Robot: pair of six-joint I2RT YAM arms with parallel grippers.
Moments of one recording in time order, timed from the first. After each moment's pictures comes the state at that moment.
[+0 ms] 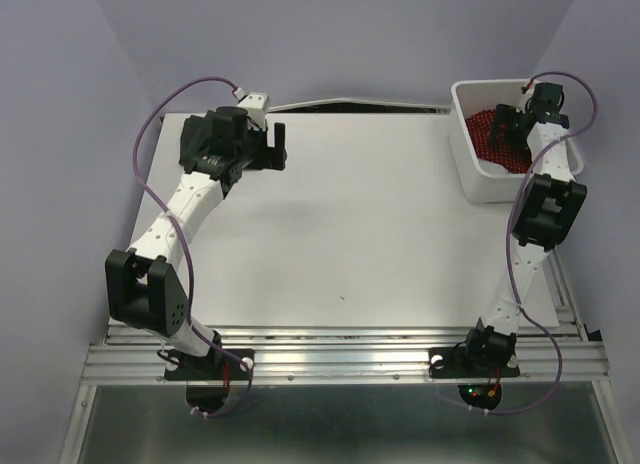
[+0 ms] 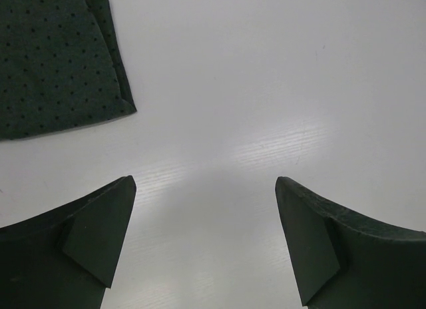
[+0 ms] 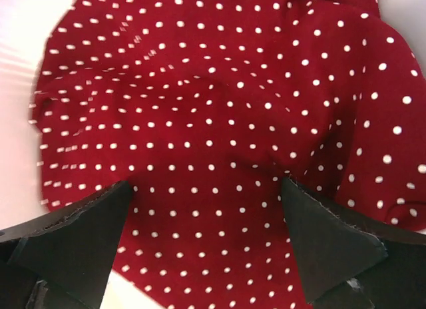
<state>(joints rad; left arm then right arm) -0.29 1.52 1.37 -0.36 0.06 -0.10 -0.33 2.33 2.22 -0.67 -0.12 -0.03</state>
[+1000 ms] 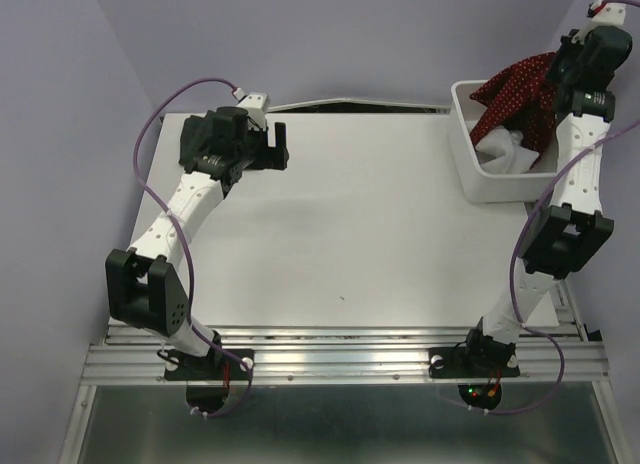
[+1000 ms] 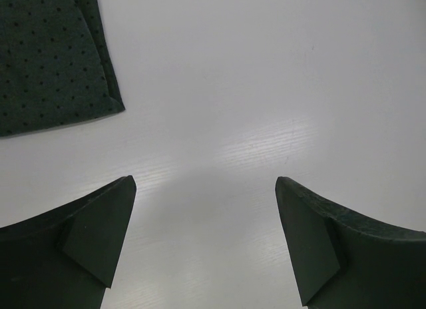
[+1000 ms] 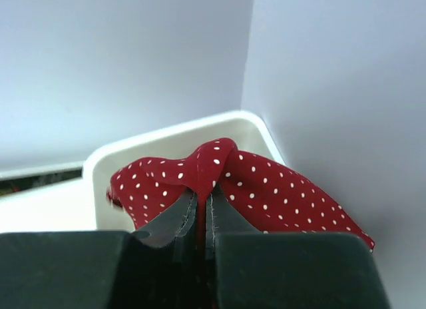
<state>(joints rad) -0.29 1.53 1.37 -0.36 0.08 -0.14 -0.33 1.95 2.18 -0.38 -0.06 -0.01</state>
